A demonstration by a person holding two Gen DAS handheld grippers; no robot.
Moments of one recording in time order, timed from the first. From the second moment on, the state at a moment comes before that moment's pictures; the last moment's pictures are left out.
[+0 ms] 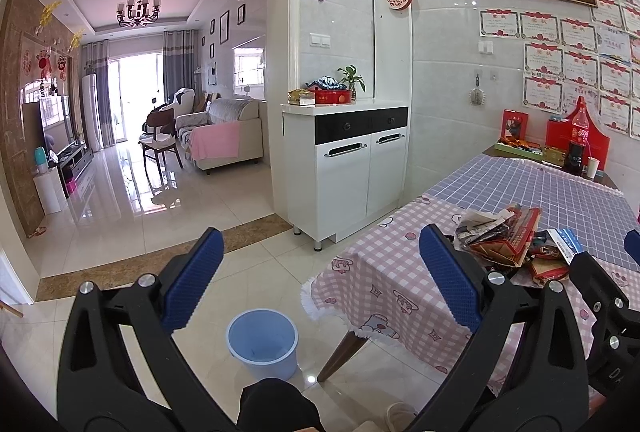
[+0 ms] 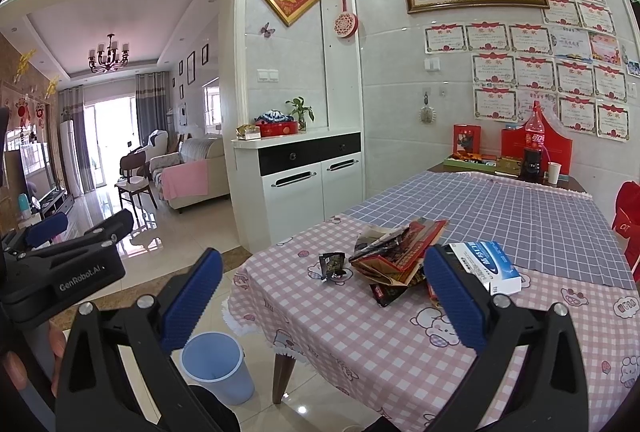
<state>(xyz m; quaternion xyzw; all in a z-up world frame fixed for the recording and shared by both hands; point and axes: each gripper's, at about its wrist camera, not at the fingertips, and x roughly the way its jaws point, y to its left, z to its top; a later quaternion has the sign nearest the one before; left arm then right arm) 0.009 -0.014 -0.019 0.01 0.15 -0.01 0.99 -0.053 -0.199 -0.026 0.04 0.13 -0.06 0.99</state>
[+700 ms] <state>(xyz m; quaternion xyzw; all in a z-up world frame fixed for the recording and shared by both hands) 0.042 -0.034 -0.053 0.04 0.20 -0.02 0.98 -0.019 -0.239 -0.070 0.08 0.19 -0.06 0.98</state>
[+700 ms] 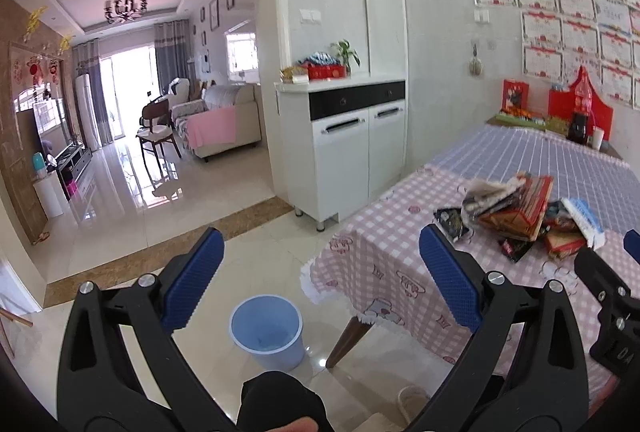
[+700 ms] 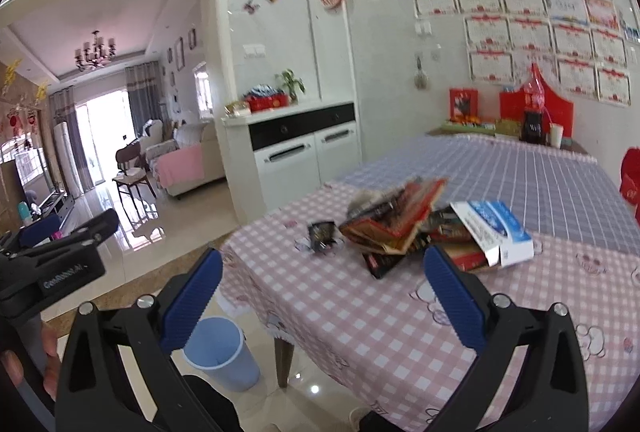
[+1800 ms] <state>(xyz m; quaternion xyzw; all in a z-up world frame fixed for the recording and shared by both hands) 0.215 -0.224 -0.105 0.10 0.32 -0.23 0.91 0.097 -0.387 -0.112 0.12 0.25 -0.22 0.93</state>
